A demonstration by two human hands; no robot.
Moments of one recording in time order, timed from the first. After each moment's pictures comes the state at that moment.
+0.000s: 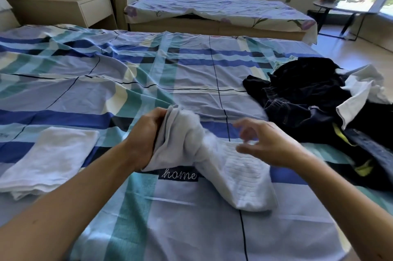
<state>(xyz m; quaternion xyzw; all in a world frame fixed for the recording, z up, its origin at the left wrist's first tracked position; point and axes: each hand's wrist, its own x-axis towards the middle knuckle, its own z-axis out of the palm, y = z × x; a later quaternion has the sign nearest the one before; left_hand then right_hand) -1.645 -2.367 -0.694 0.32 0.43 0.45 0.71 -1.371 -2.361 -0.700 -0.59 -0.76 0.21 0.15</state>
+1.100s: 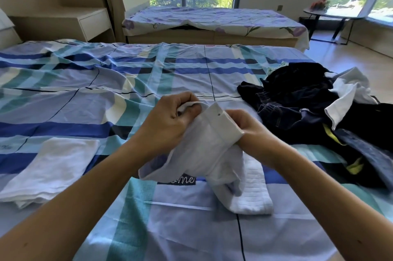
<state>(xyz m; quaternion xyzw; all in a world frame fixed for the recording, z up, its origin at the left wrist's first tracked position) -1.616 -2.378 -0.644 0.75 0.43 0.42 0.29 -1.416 -2.382 -0.666 -0.37 -0.68 0.51 0.38</state>
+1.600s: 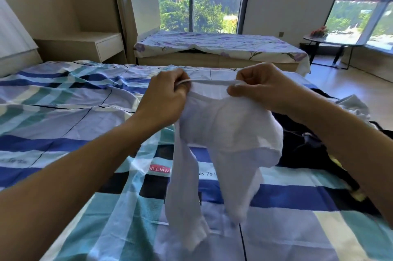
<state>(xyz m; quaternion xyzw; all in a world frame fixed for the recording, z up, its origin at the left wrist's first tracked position) -1.632 -2.347 -0.574 0.73 0.51 0.45 0.09 -1.410 -2.354 -0.539 -0.47 -0.76 0.29 0.35</state>
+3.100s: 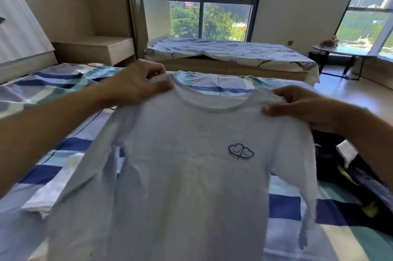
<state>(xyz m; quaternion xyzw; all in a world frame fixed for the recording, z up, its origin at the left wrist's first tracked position) -1.721 -2.323 -0.536 0.81 0.50 0.30 0.09 -1.351 -2.339 -0.549 -0.47 -0.69 0.47 0.29</state>
